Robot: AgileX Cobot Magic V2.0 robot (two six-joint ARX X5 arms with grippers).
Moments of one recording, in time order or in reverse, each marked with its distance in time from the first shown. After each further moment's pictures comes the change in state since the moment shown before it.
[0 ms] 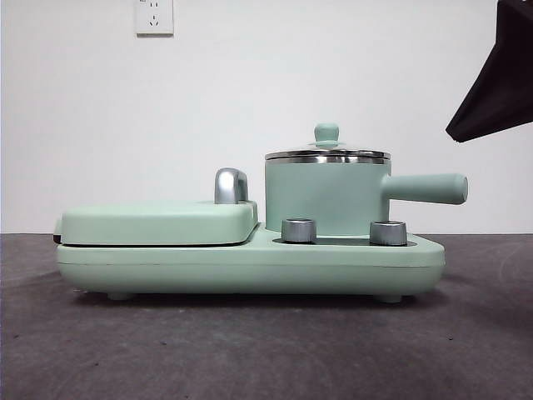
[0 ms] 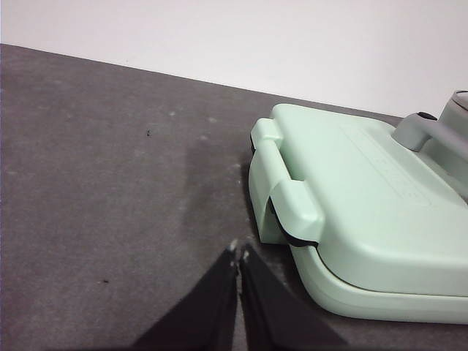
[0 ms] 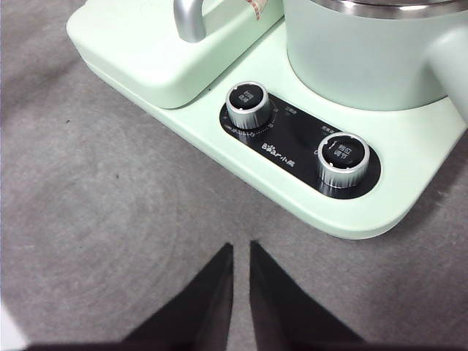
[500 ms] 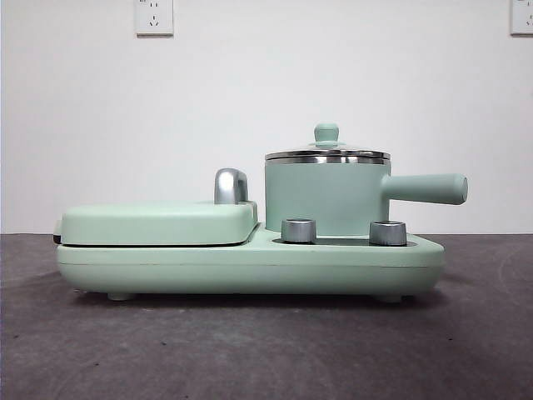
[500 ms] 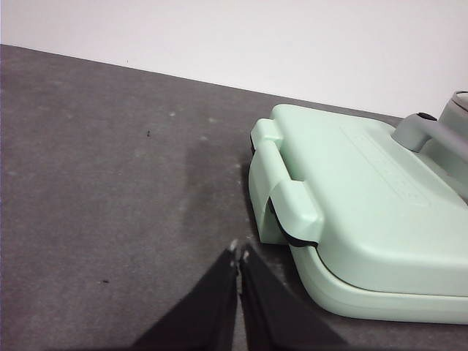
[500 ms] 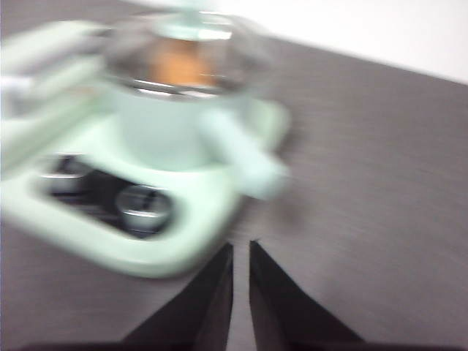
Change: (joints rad) left arm 0.000 0.000 0.000 0.000 0.000 0.000; right arm -0.209 -0.371 -0.220 0.160 0.256 -0.090
